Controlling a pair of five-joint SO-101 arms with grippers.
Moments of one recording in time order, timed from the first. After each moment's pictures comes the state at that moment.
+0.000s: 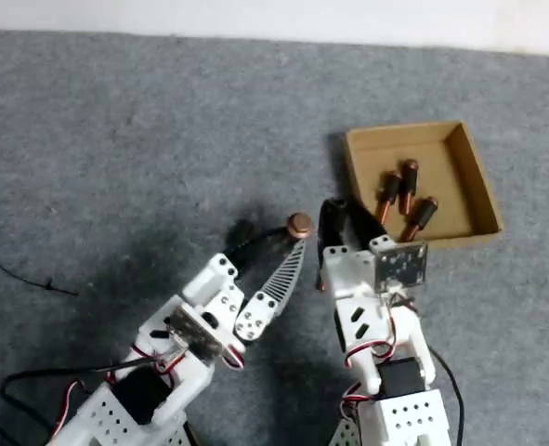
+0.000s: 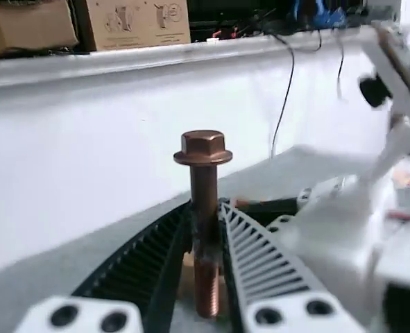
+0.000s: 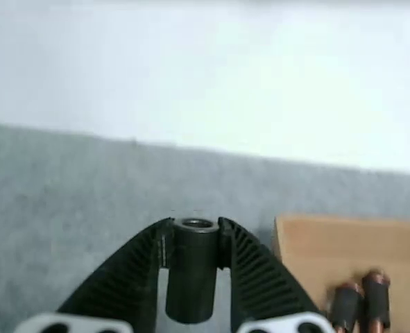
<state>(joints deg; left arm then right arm) 39.1 -103.0 94.1 7.2 0.6 -15.8 -94.9 96.0 7.7 1.9</state>
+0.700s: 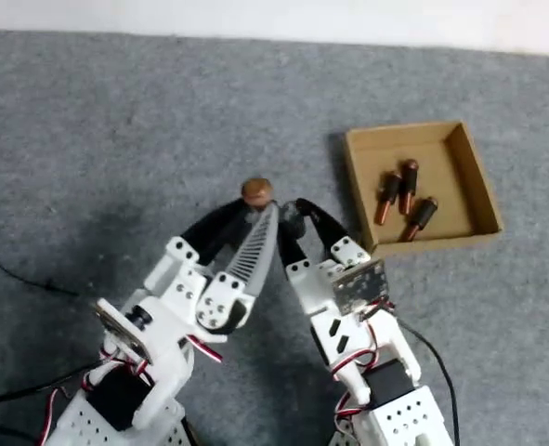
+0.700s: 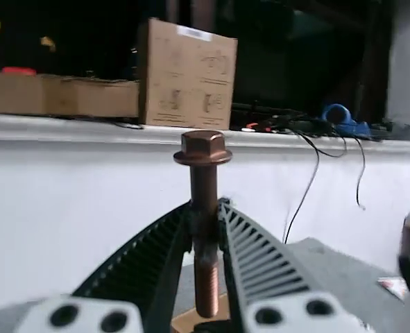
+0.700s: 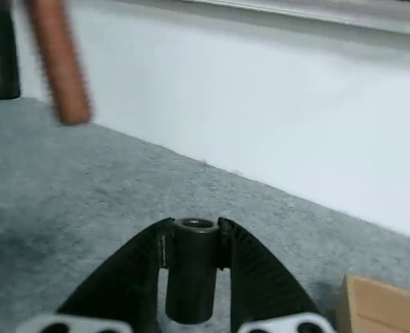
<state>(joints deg) 32.3 -103.1 84.1 6.5 9.8 -28.8 -94.9 96.0 4.7 10.7</state>
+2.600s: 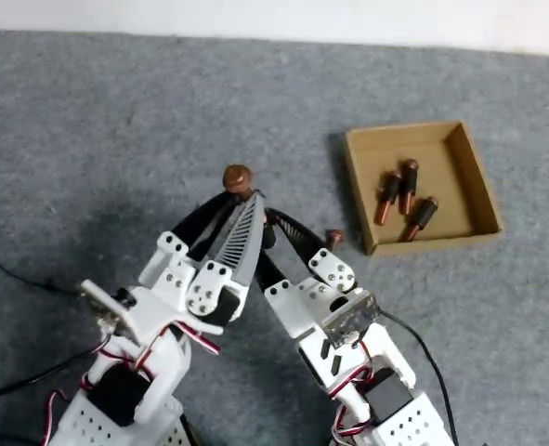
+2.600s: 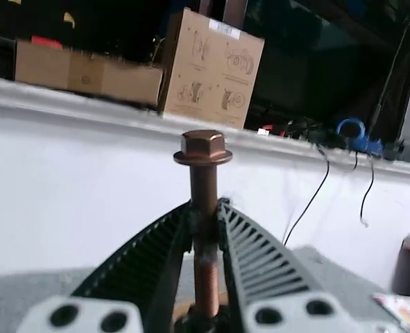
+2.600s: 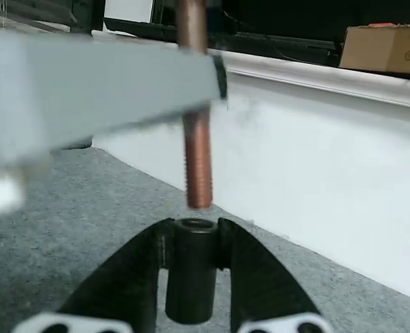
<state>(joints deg) 28.3 -103.0 86.3 6.1 15.9 -38.1 -104.2 96.0 5.6 11.7</state>
